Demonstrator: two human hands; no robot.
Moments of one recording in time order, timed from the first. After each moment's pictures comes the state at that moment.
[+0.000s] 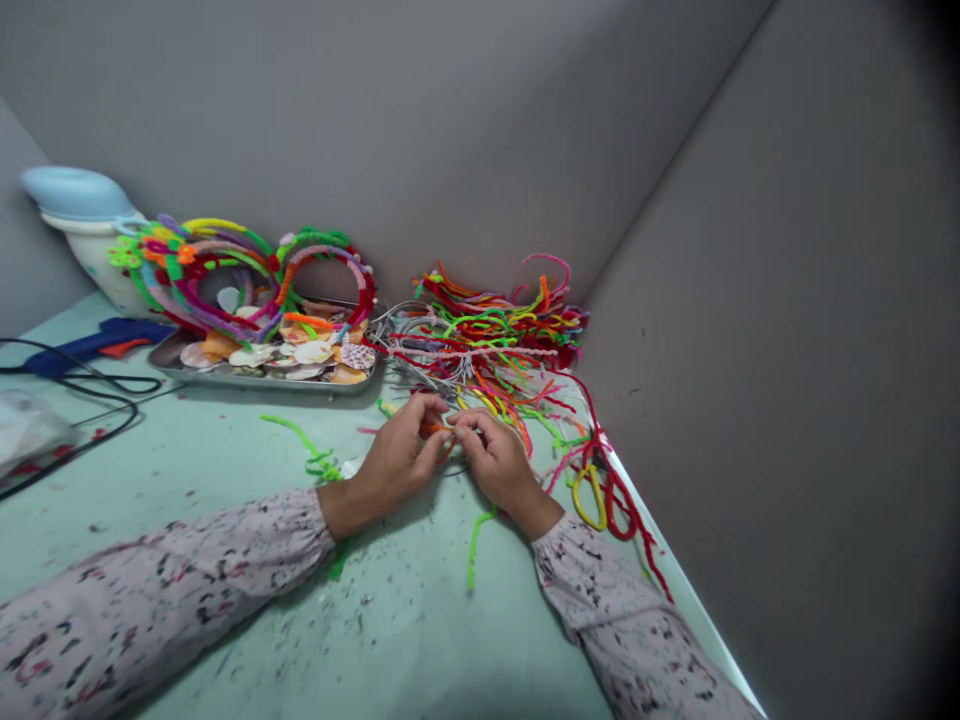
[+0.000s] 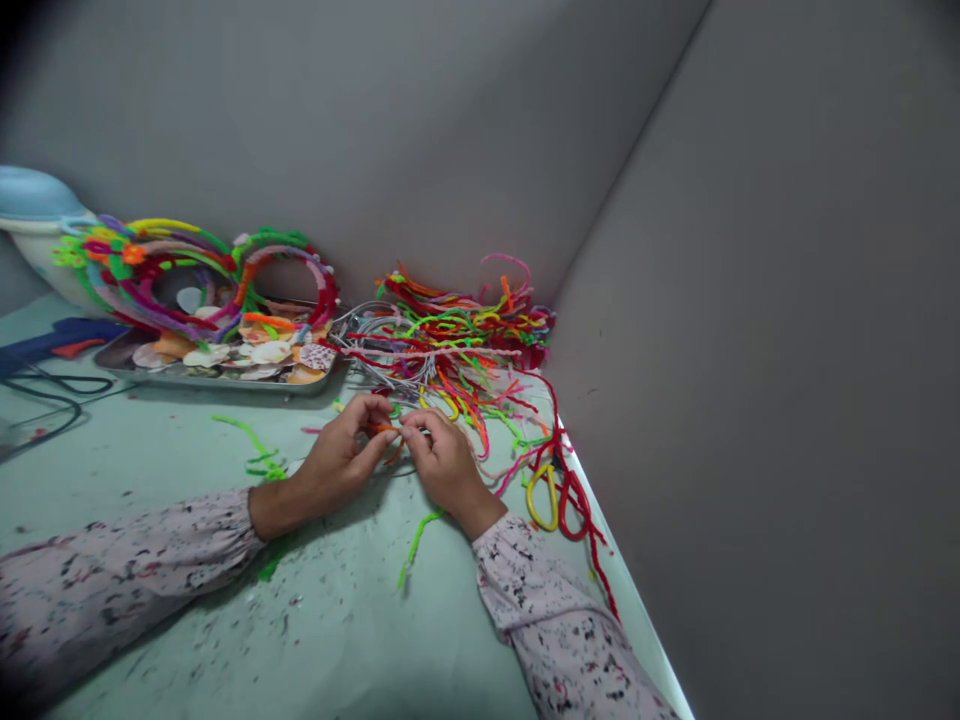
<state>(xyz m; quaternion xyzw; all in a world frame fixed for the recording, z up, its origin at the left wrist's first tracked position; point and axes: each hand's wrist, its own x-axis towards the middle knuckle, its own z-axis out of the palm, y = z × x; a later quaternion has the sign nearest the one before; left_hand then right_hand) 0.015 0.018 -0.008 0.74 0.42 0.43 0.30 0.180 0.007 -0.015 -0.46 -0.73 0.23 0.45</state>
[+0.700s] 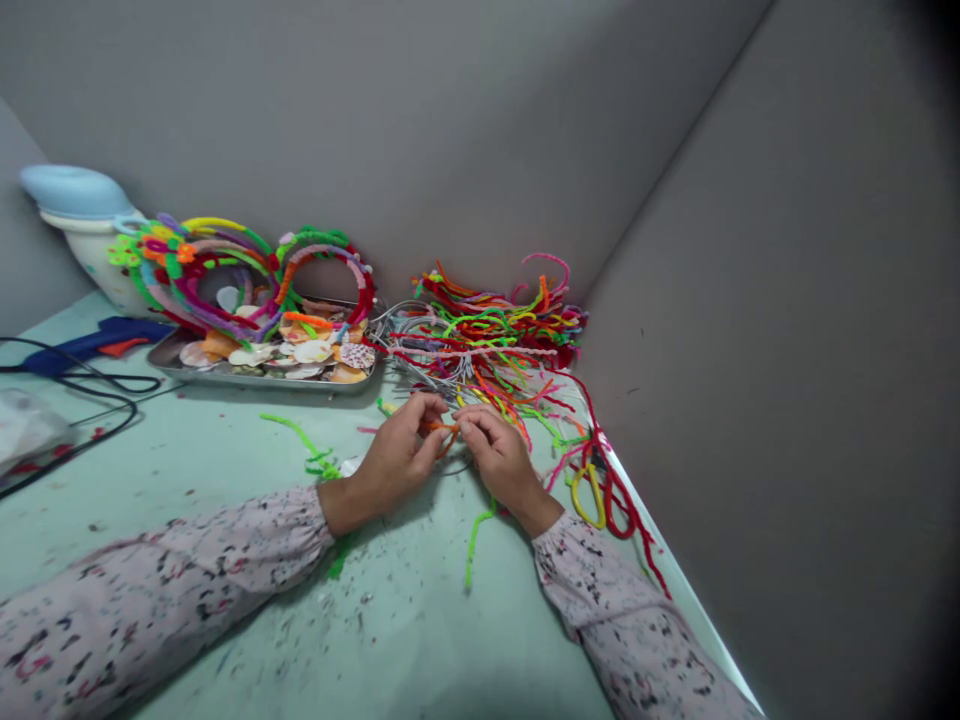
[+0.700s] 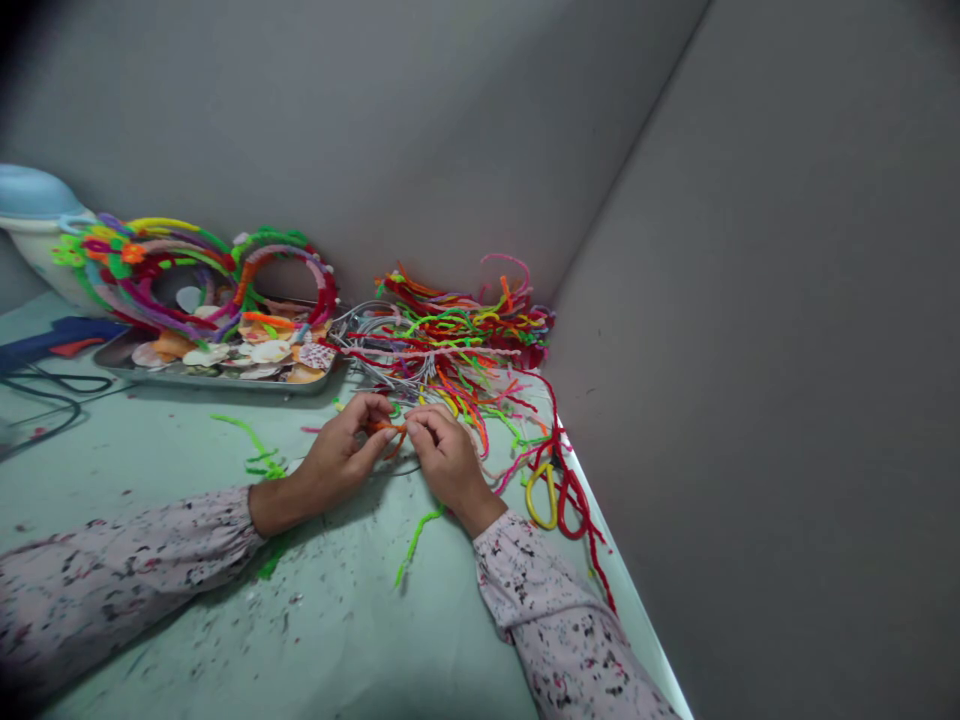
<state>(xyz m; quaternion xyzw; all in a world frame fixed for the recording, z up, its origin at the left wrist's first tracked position) 0.015 0.019 -0.008 0.74 0.40 0.44 0.31 0.184 0.007 -0.015 -0.45 -0.71 0.25 0.49</state>
